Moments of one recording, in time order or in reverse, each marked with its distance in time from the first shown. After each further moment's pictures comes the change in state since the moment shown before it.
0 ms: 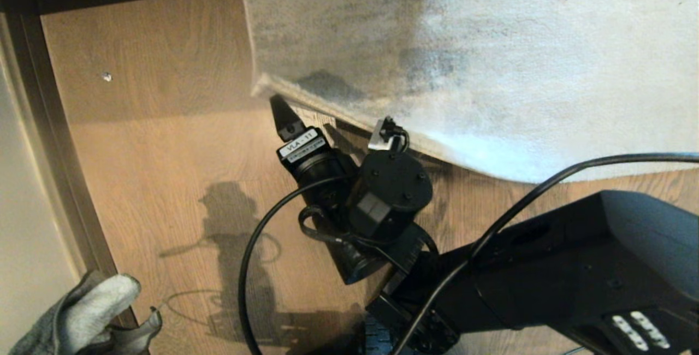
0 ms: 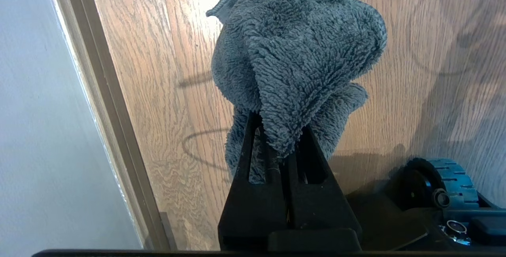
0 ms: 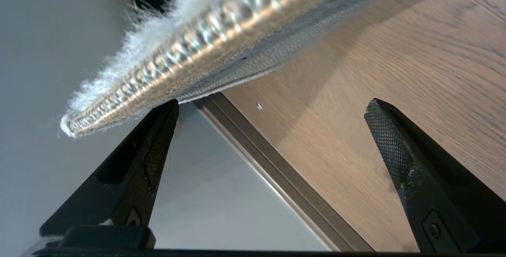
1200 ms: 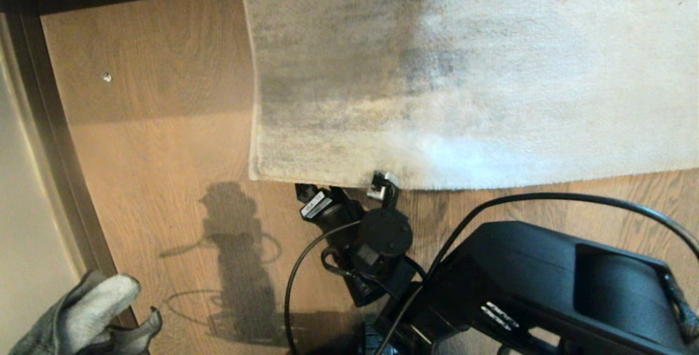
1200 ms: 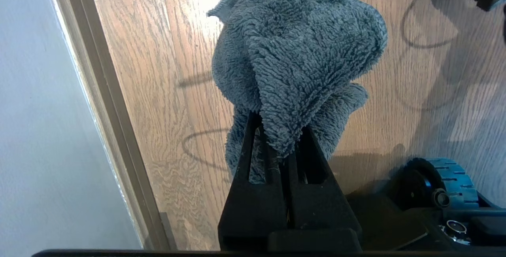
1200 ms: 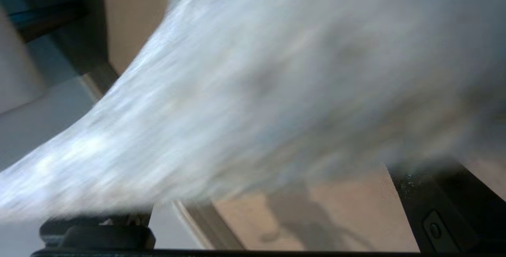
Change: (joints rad) left arm 0.000 0.000 0.000 0.000 0.000 0.000; right arm -0.088 0.210 0.089 -0.189 0.004 -0.225
